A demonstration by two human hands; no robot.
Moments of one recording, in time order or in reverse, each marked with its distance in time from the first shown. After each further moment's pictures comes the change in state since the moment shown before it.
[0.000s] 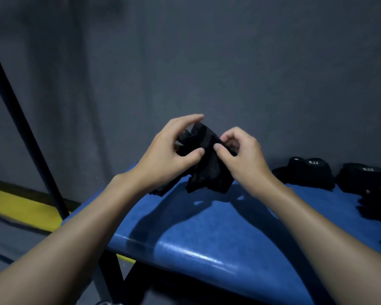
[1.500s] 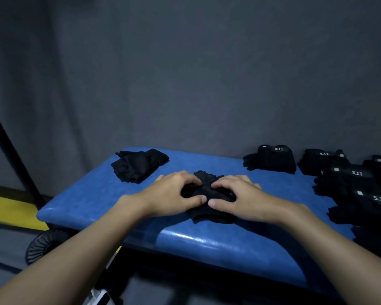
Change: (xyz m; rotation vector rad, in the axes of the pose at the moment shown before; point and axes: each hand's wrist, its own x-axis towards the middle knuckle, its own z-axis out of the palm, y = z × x) left_hand -0.048 -0.002 0.072 0.320 -0.548 -0.194; right_hand -0.079 0.029 -0.069 -0.616 -0.628 0.206
